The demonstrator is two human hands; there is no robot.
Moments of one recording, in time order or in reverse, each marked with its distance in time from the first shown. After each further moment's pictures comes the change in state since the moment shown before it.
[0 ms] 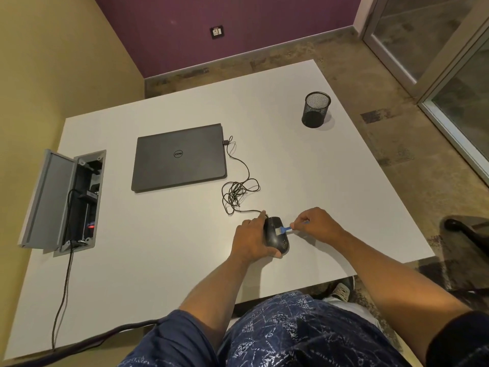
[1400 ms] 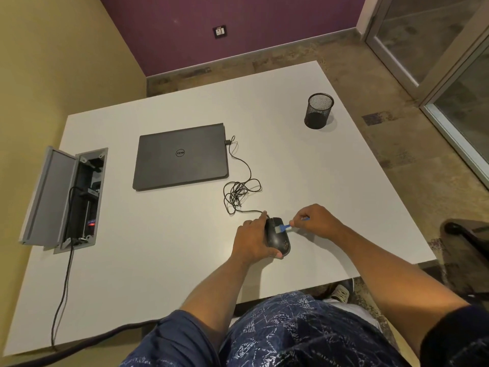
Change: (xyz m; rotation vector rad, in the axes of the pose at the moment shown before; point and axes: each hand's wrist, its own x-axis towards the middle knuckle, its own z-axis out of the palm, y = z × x) left_hand 0.001 -0.001 0.000 -0.009 0.002 -0.007; right_hand 0.011 -0.006 -0.007 -0.038 -0.062 -0.056
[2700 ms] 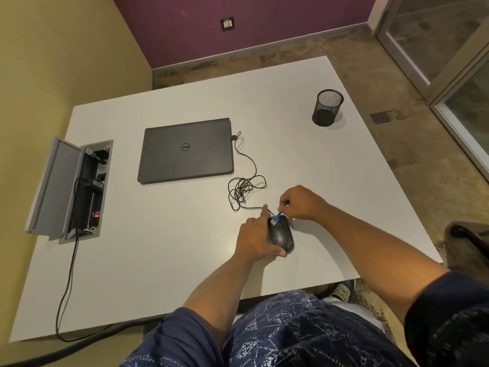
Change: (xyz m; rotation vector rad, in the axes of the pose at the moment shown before) left_hand -0.005 0.001 0.001 -0.051 0.031 -0.041; right_hand 0.038 -0.066 0.006 -0.493 -0.065 -0.121
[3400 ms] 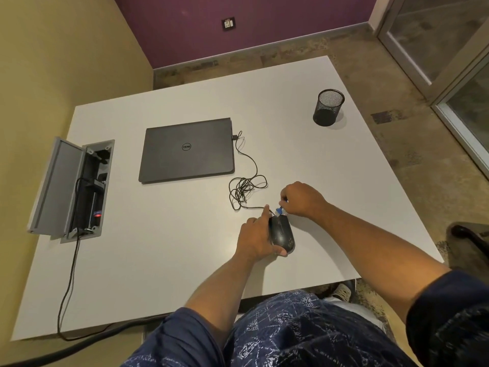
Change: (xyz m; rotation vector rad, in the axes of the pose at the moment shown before) left_hand 0.001 0.000 0.000 -0.014 -0.022 -0.006; right_hand 0.000 -0.013 -0.007 -0.135 0.033 0.040
